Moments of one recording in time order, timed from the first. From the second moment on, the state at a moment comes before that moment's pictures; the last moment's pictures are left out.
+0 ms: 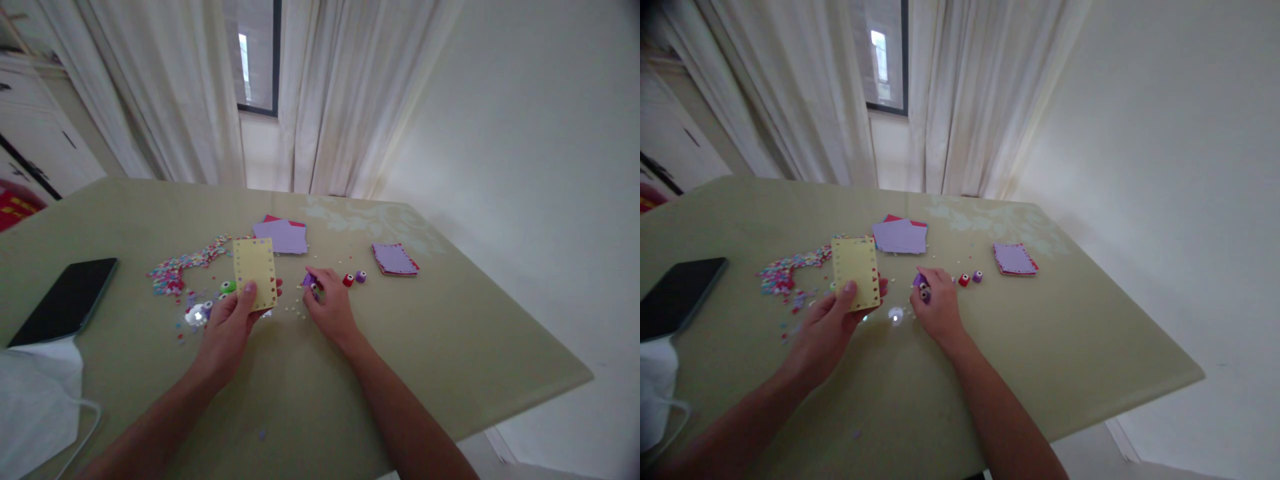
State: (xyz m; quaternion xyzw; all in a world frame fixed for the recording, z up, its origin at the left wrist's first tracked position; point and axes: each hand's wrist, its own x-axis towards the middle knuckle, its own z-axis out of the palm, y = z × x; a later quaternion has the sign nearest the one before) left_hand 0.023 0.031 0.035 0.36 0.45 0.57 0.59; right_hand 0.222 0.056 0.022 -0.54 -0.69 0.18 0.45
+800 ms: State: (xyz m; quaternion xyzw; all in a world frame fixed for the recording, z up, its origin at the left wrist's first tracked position) left_hand 0.023 0.022 0.030 0.63 0.52 0.46 0.34; right_hand 0.176 0.021 0.032 -0.43 -0.51 0.52 0.53
